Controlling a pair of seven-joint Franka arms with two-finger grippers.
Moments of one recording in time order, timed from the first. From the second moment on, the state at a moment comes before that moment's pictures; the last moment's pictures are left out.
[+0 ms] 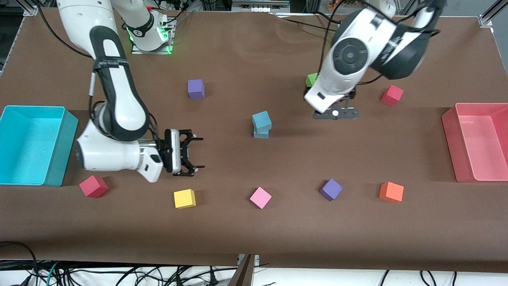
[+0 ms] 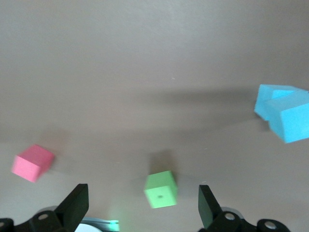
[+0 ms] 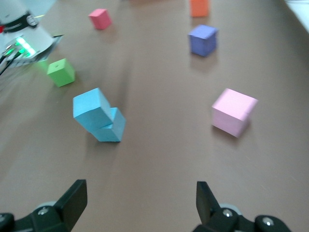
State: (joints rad) left arm -0.10 0.19 -0.41 -1.70 0.05 1.60 -0.50; right arm 0.43 0.66 -0.27 -1.35 0.96 1.79 -1.59
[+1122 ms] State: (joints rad) left arm -0.02 -0.01 -0.09 -1.68 0.00 1.57 0.10; right arm 0.54 0.61 -0.33 -1.34 0.36 1.92 -0.65
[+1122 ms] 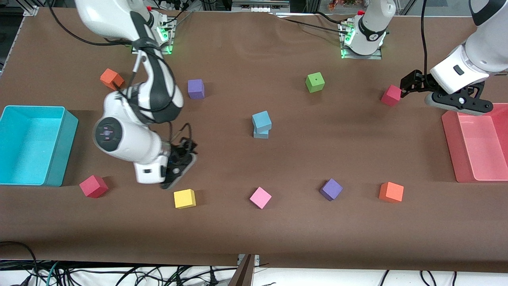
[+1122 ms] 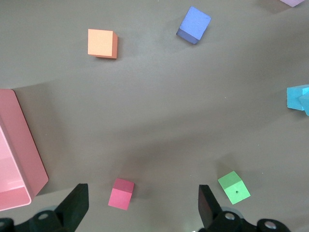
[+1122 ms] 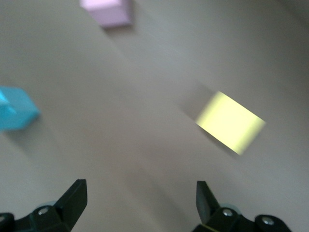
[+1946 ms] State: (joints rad) left arm 0.02 -0.04 -0.12 -1.73 0.00 1.60 0.10; right arm 0.14 0.22 -0.30 -1.48 0.14 1.82 -0.66
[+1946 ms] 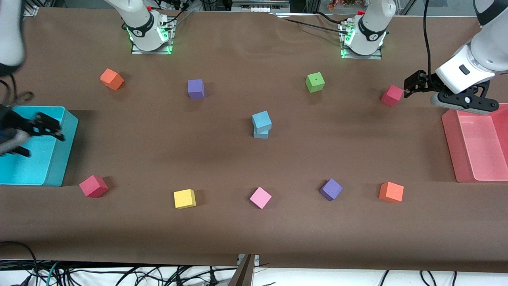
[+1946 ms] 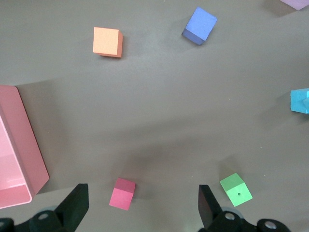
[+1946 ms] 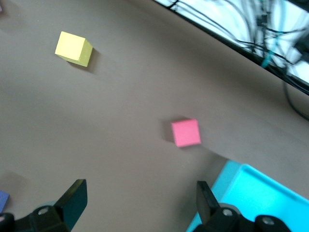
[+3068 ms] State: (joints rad) left arm 0.02 -0.06 -0.10 -1.75 0.00 1.62 0.10; right arm 0.05 0.09 -0.14 -1.56 0.02 1.56 -0.06
